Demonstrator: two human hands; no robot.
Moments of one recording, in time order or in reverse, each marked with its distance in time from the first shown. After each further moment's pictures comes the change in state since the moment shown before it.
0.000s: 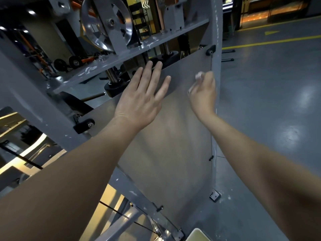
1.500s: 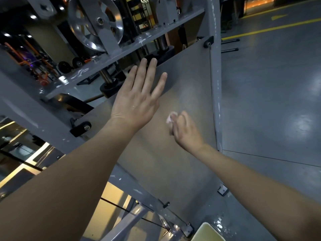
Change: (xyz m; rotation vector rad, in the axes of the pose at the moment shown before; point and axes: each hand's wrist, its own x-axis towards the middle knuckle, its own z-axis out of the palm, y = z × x) left_hand 0.002 0.001 0.004 -0.008 -0.014 -0.008; right_hand -0.125 0.023 0.021 -0.112 -0.243 -0.426
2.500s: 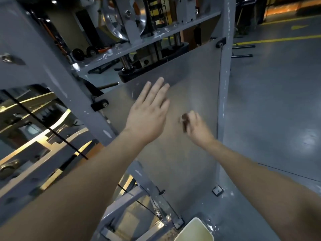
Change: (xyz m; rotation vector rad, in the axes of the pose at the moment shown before) left_hand -0.065 0.036 -0.030 -0.292 -0.023 -0.083; right_hand -0.016 0.020 -0.027 0.077 -0.286 0.110
